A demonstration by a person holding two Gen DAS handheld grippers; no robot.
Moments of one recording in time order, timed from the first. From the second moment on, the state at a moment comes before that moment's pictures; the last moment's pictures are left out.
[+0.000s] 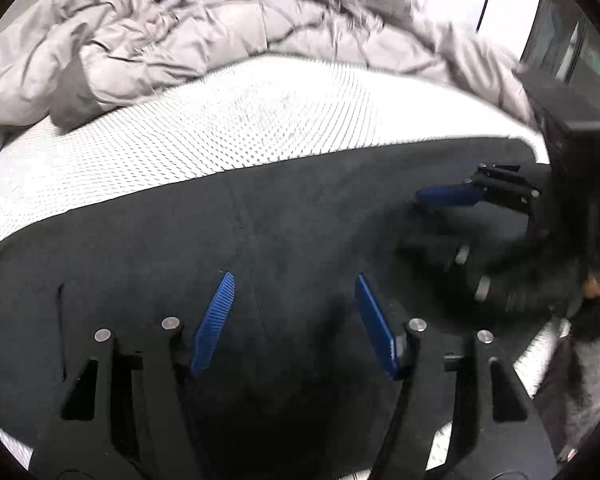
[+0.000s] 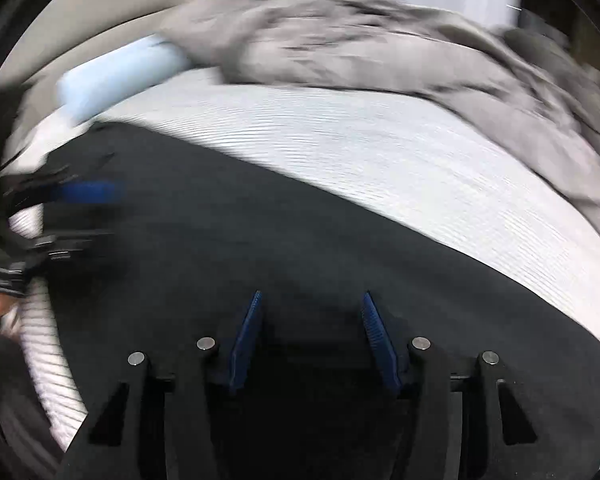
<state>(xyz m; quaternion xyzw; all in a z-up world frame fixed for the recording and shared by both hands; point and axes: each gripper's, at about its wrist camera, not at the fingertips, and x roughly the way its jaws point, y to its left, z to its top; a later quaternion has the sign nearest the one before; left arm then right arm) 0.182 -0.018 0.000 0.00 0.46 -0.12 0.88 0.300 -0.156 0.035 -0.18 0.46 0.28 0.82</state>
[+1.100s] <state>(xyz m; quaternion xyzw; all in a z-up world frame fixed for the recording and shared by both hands) 0.213 0.101 -0.003 -0.12 0.44 0.02 0.89 0.351 -0.185 0.018 -0.13 0.47 0.14 0.86</state>
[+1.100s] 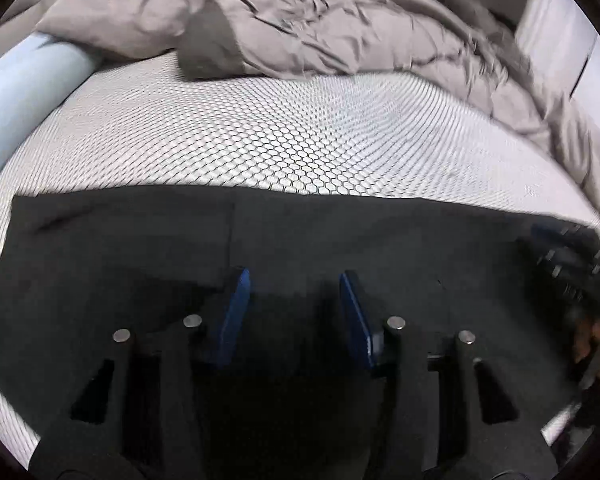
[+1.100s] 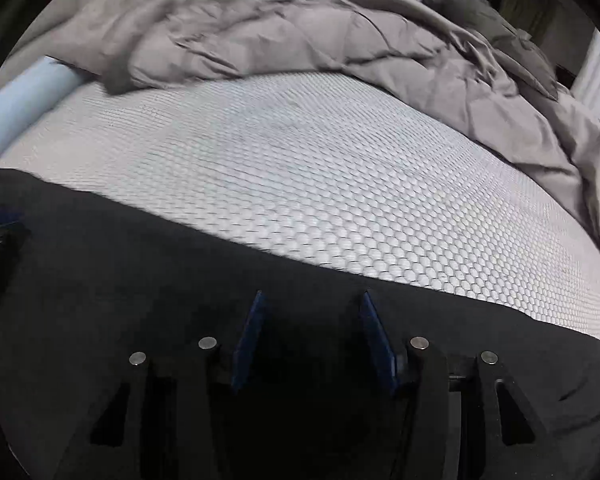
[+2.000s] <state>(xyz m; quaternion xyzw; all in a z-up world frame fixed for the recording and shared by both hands) 0.128 0.004 -0.016 0.07 0.46 -0.16 0.87 0.240 -0.178 0.014 -0.23 0.44 0.28 0.82</state>
